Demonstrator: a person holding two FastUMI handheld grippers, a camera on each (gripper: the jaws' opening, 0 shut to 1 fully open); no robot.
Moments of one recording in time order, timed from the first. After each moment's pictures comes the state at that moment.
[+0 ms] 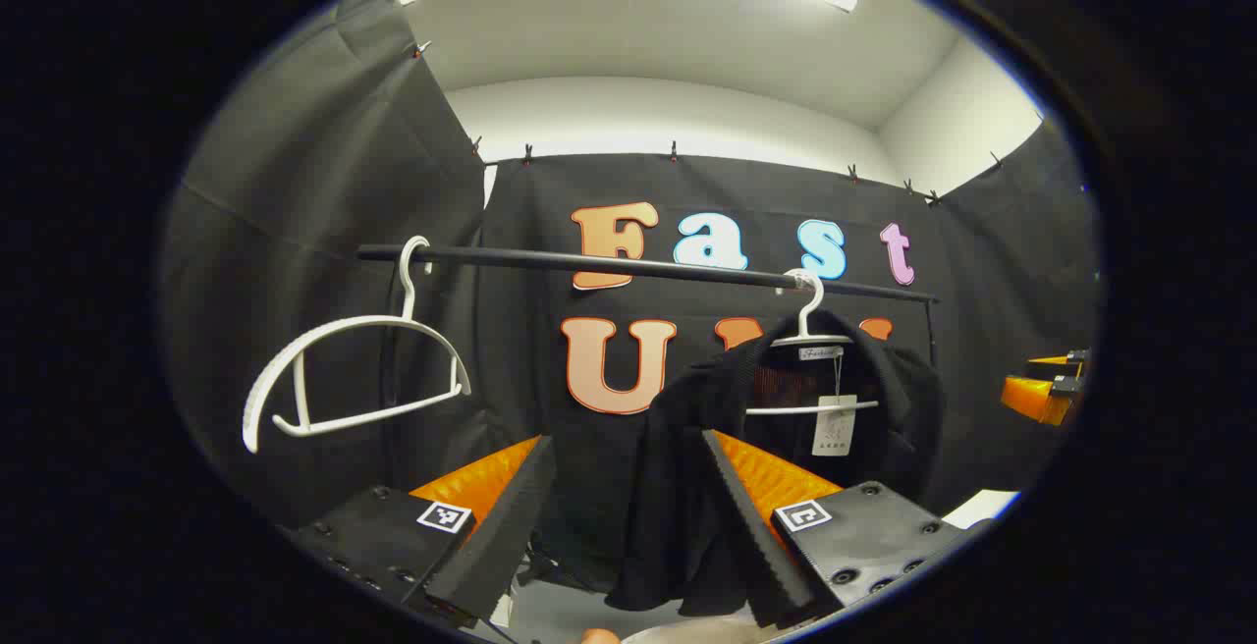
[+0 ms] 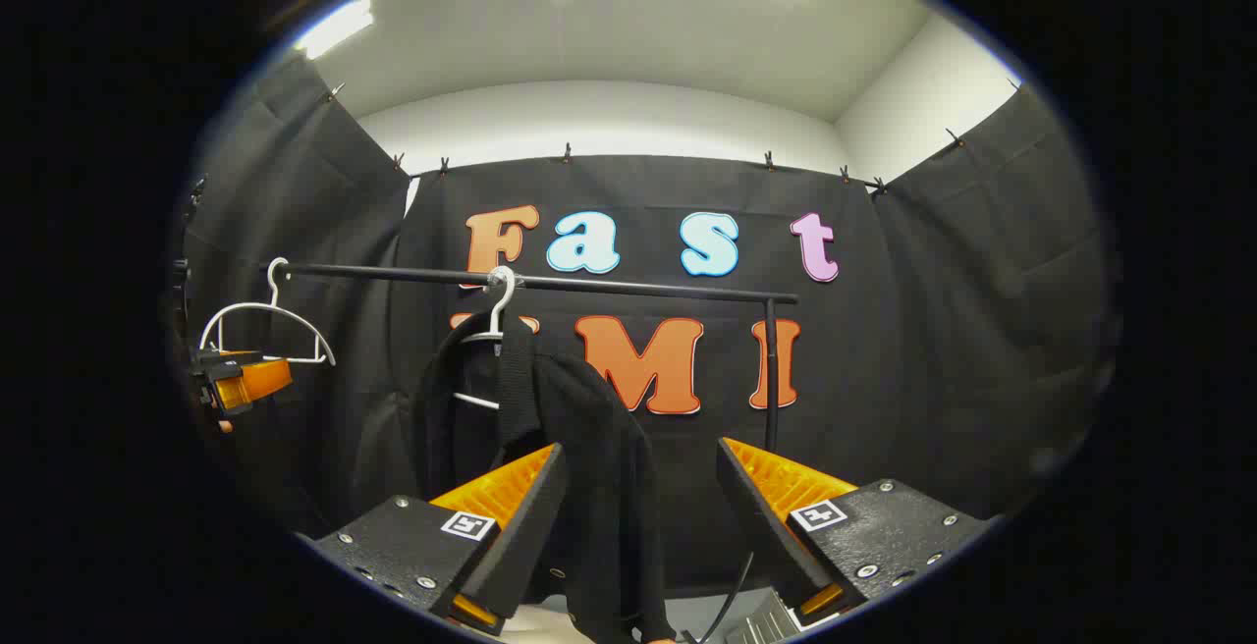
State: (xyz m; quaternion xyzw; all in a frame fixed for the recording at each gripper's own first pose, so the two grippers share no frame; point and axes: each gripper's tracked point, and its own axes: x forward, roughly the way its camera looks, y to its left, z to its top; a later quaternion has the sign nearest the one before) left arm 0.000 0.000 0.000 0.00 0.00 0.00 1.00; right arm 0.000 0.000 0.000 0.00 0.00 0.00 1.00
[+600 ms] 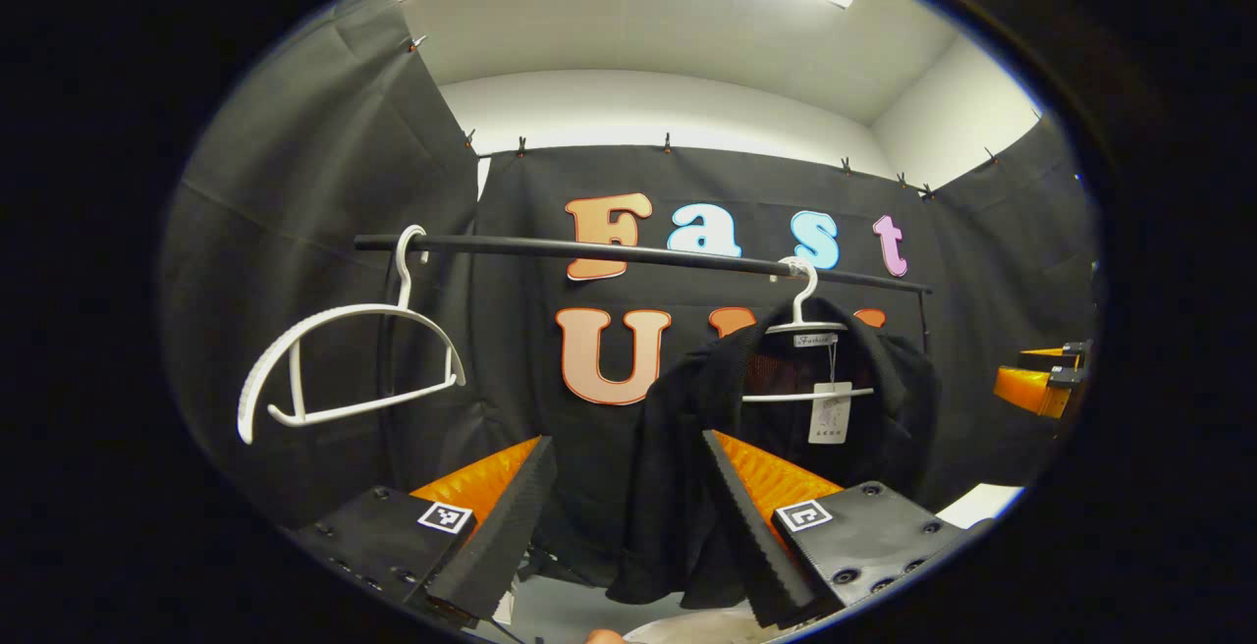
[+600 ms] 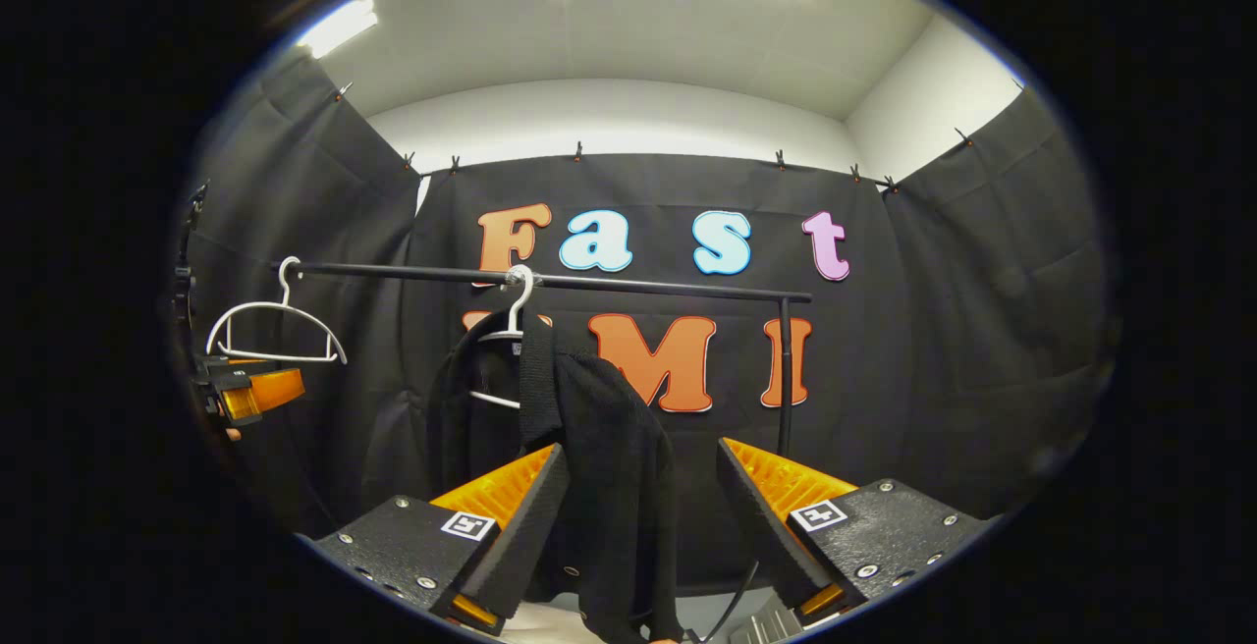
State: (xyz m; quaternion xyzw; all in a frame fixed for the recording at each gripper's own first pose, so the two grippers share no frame) left arm -0.005 -0.008 -0.003 -0.02 0.01 -0.02 1.00; right arm -0.006 0.013 0.001 -0.01 0.01 0.02 1.00
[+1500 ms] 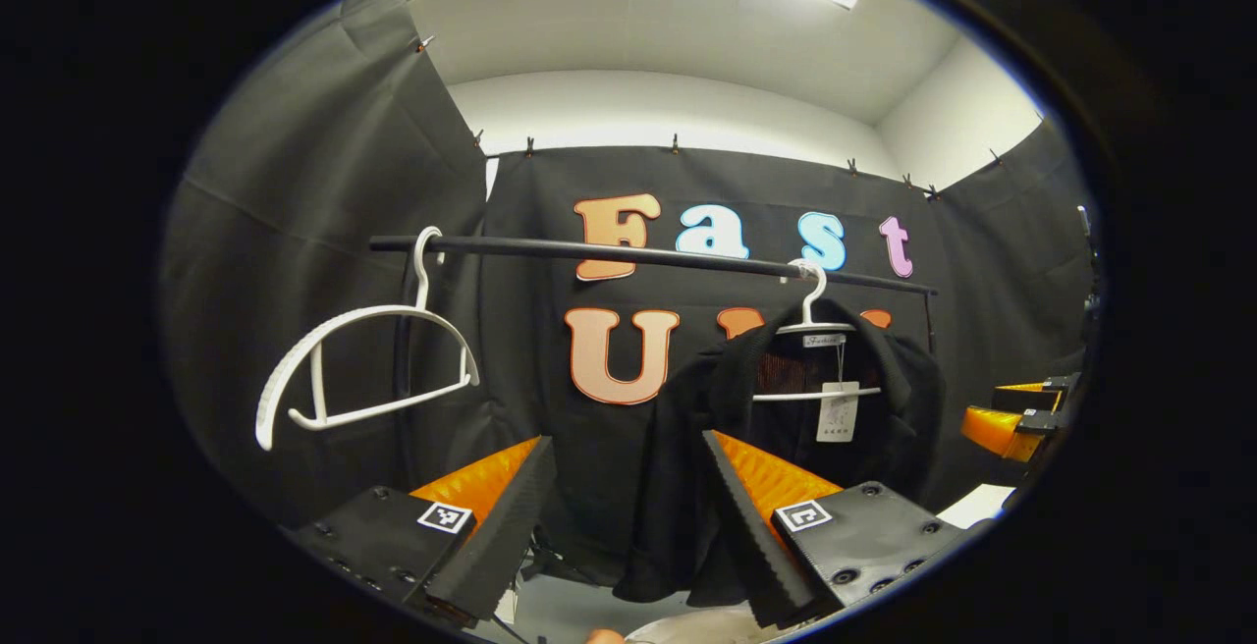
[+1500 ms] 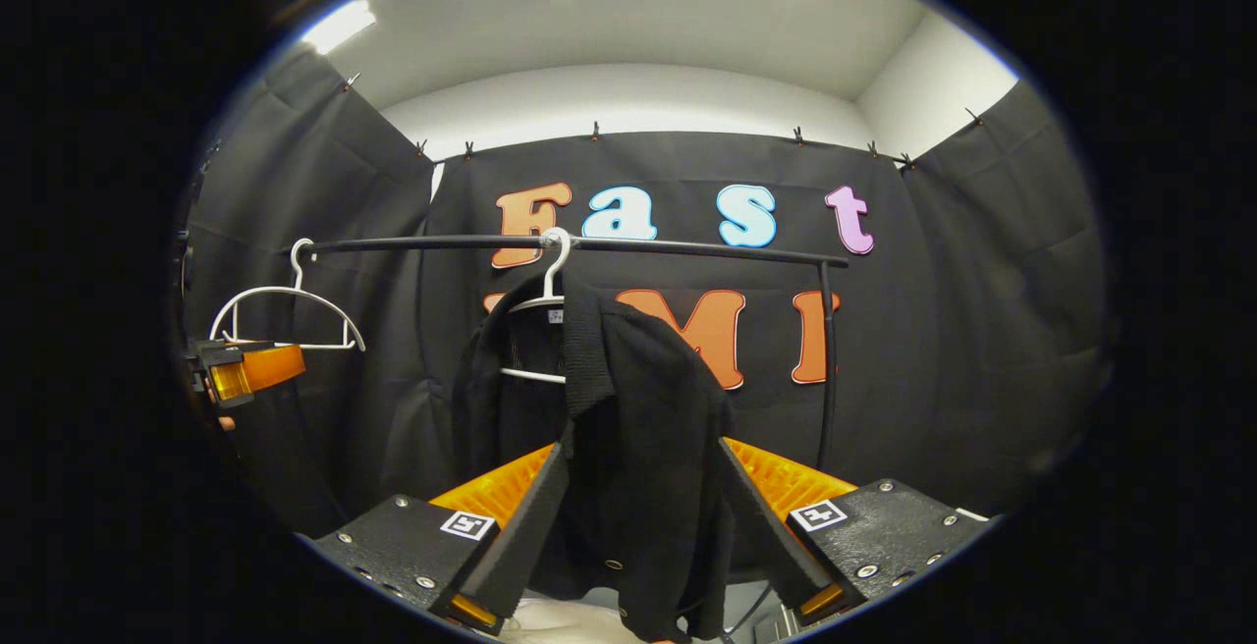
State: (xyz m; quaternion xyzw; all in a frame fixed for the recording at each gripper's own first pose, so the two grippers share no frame) left arm -0.010 0.012 -0.006 0.00 0.02 0.01 1.00; right arm 0.013 0.068 -0.047 0.02 0.03 0.04 1.00
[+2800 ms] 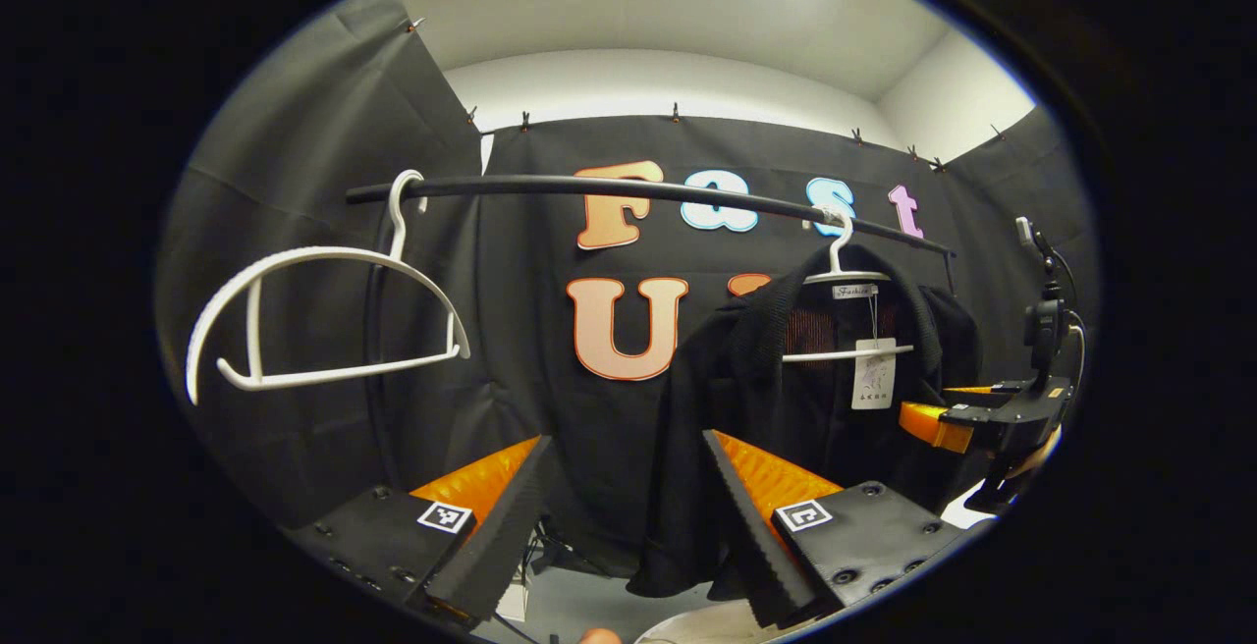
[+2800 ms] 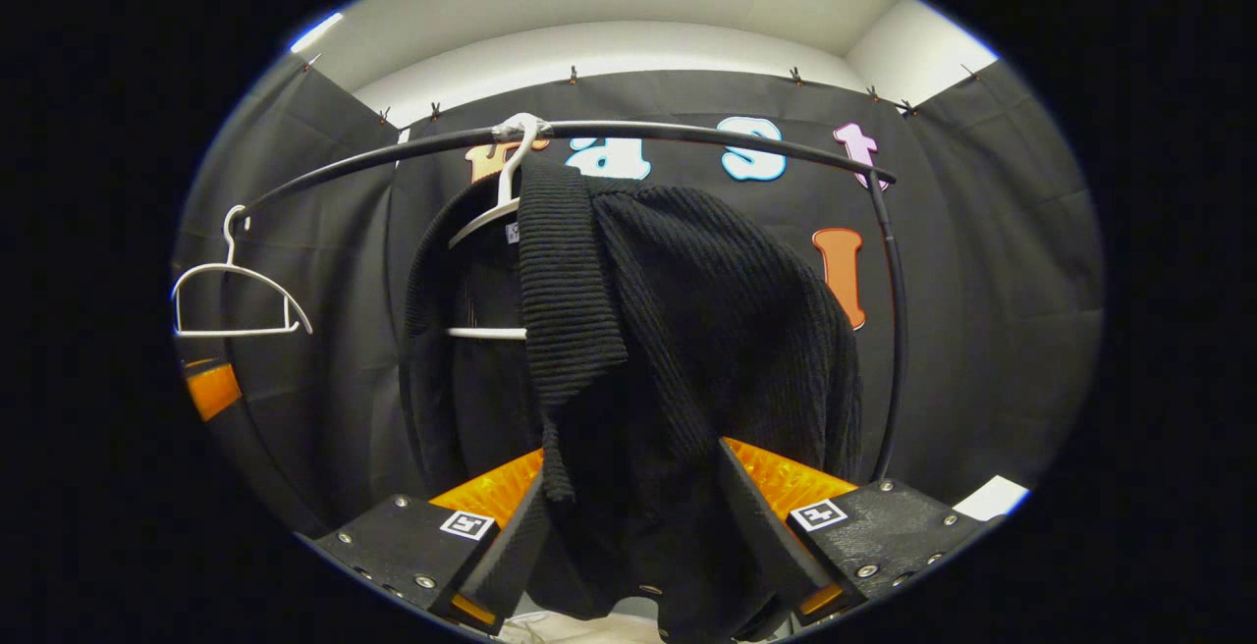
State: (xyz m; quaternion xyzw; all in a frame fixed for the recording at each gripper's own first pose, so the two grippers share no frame) left arm 0.037 0.013 -0.059 0.01 0.04 0.00 1.00; right arm 0.148 0.094 -0.134 0.05 0.09 0.03 0.99
